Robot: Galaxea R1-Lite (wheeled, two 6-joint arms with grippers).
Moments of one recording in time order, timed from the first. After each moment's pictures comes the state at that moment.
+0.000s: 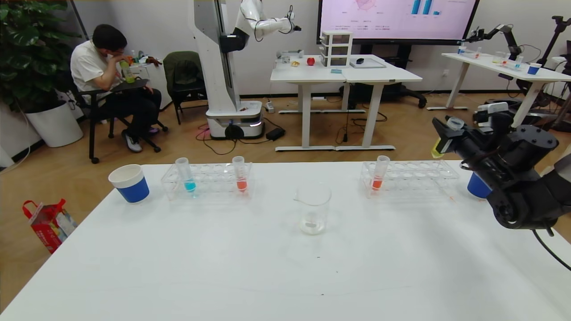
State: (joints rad) left arm 0.00 0.00 0.00 0.01 -0.01 0.02; right arm -0.09 2.20 -1.03 -1.45 0.20 0.00
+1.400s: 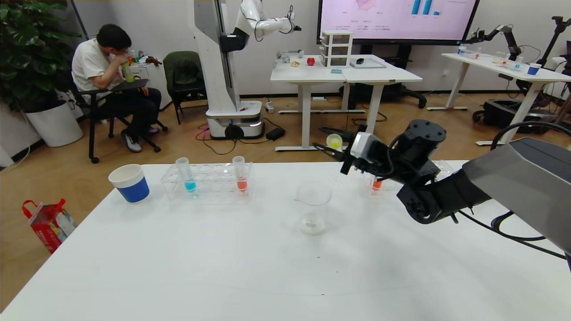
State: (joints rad) left arm 0.00 0.00 0.00 0.01 -0.01 0.02; right arm 0.34 2.31 -1.31 -1.29 0.74 -0.68
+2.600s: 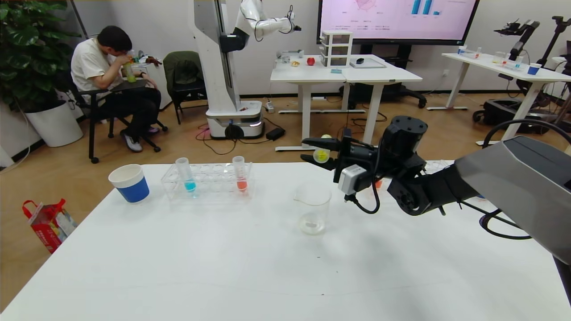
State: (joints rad) left arm 0.00 0.00 0.00 0.01 -0.01 0.02; right arm 0.37 2.34 -1.43 -1.10 0.94 -1.33
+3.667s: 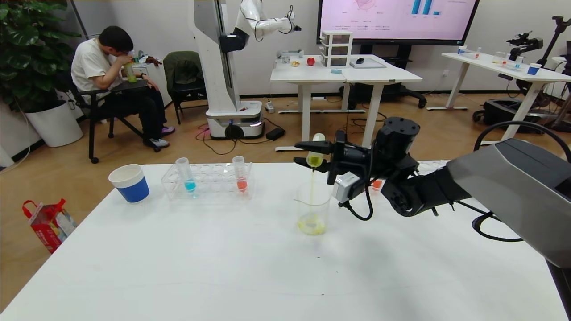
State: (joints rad) left arm 0.00 0.00 0.00 0.01 -0.01 0.02; right arm 0.39 2.36 -1.45 -1.10 0.97 -1.44
